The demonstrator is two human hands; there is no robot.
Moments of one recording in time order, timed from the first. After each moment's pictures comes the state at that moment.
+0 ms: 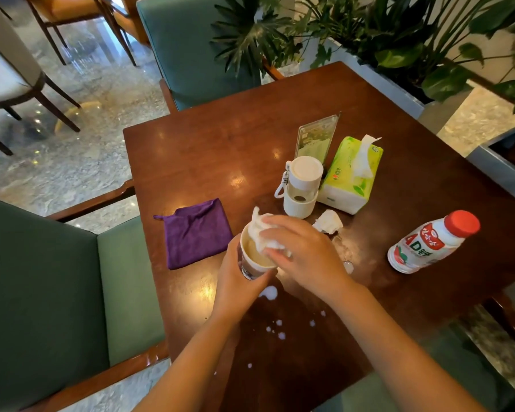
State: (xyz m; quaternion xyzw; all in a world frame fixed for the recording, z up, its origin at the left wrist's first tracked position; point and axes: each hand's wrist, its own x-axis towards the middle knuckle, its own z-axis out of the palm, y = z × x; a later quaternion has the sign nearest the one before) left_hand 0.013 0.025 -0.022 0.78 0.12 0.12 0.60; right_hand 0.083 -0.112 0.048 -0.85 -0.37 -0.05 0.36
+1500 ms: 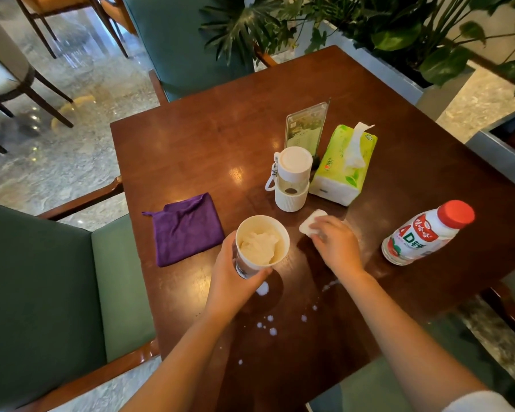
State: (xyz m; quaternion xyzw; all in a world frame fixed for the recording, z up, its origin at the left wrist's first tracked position) left_hand 0.017 0.016 -0.027 0.81 0.11 0.10 0.57; right_hand 0.136 -0.176 -0.048 -0.95 -0.13 0.02 0.30
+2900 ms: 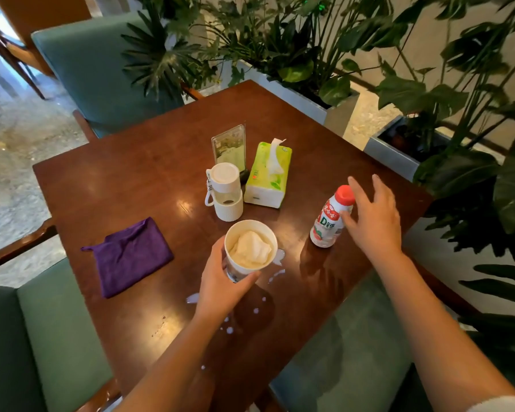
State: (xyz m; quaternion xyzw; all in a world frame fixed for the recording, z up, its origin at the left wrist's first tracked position) left_hand 0.014 -0.048 -0.001 0.80 0.02 0.06 0.60; right_hand 0.101 -0.318 0.059 -0.99 0.03 -0.12 0.11
